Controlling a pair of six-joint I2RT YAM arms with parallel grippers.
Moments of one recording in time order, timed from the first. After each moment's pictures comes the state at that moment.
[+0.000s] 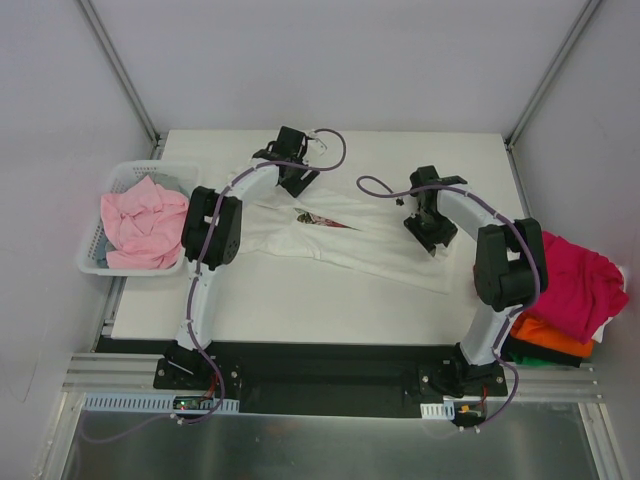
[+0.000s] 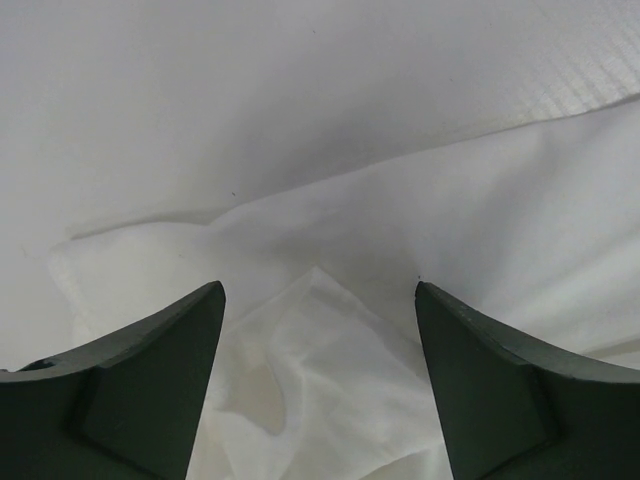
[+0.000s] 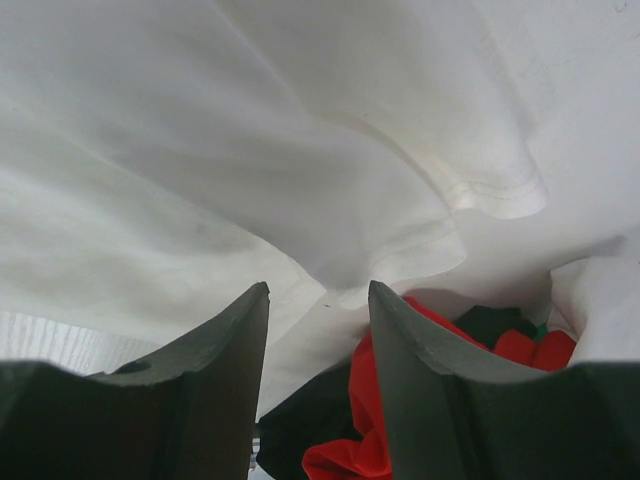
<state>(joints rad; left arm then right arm) -0.38 2.31 1.90 -0.47 -0.07 0.46 0.26 1.83 1.31 -0.93 0.22 -0.38</state>
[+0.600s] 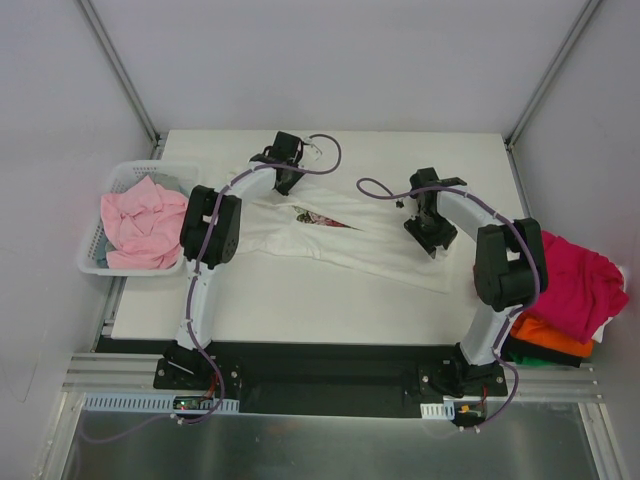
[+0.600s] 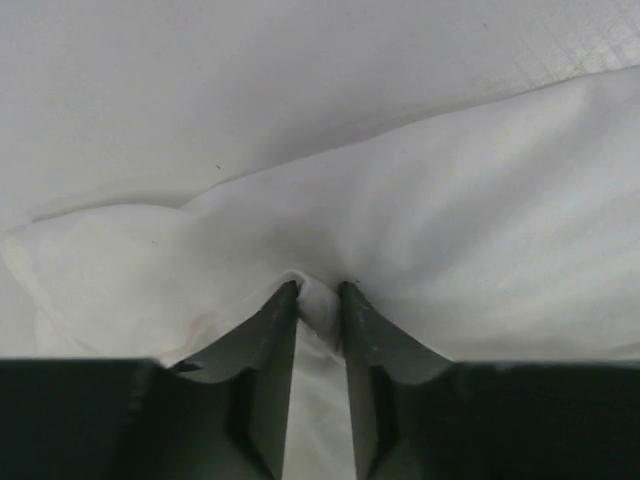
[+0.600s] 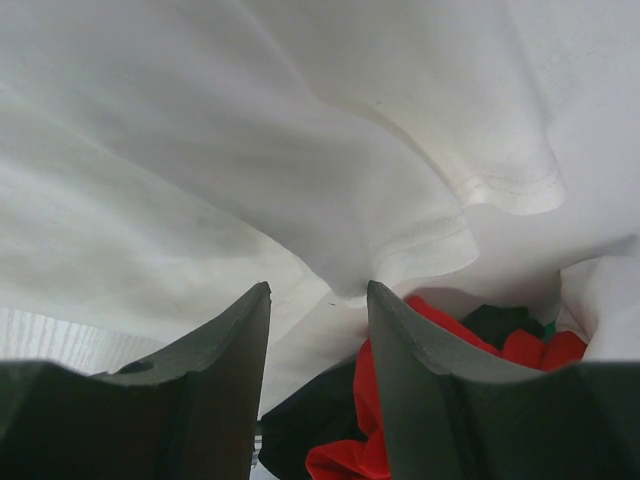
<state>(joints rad) -0.36 2.32 1.85 -0.45 -0.08 0.45 0.26 1.83 1.29 -0.93 0.22 -0.38</state>
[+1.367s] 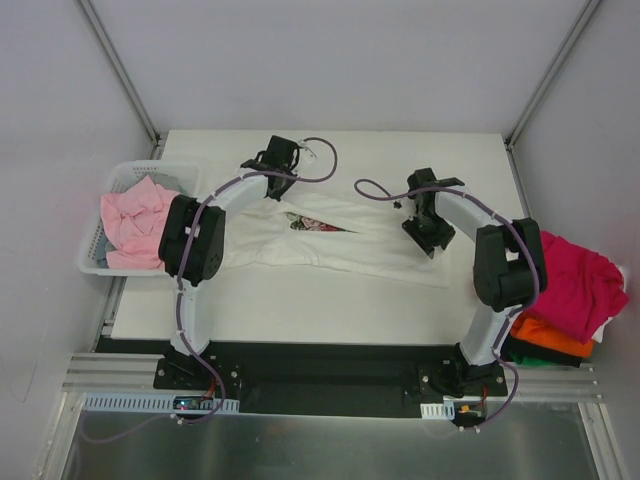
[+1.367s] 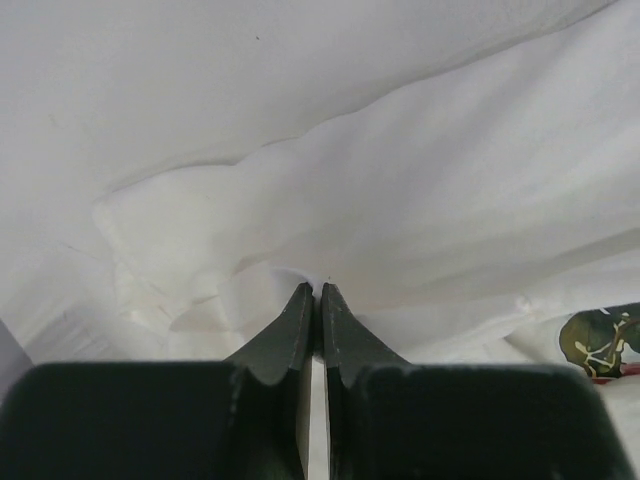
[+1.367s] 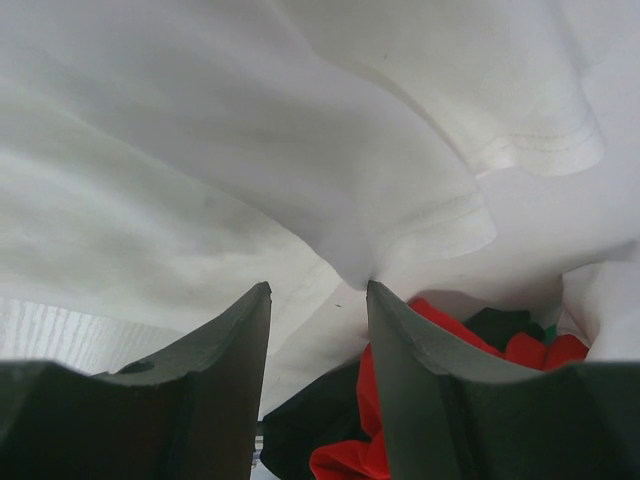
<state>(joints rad) -0.39 2.09 1.61 -0.44 -0.17 0.46 0.27 1.83 1.29 -0.93 0.22 -0.38</state>
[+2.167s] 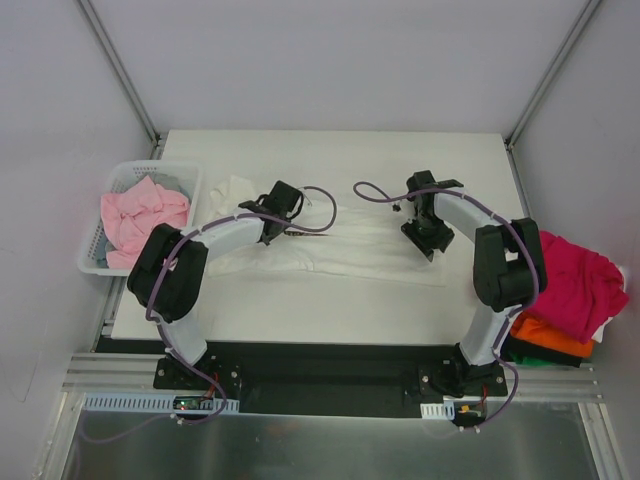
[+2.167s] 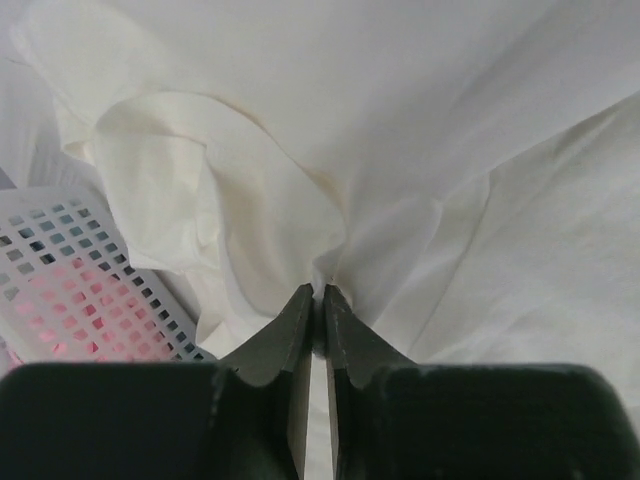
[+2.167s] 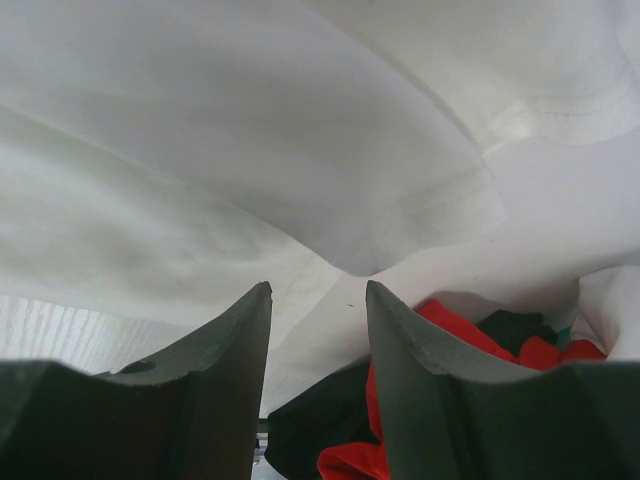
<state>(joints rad) -0.54 1.75 1.13 -0.44 -0.43 0.46 0.28 1.83 1.28 -0.93 0.20 -0.38</state>
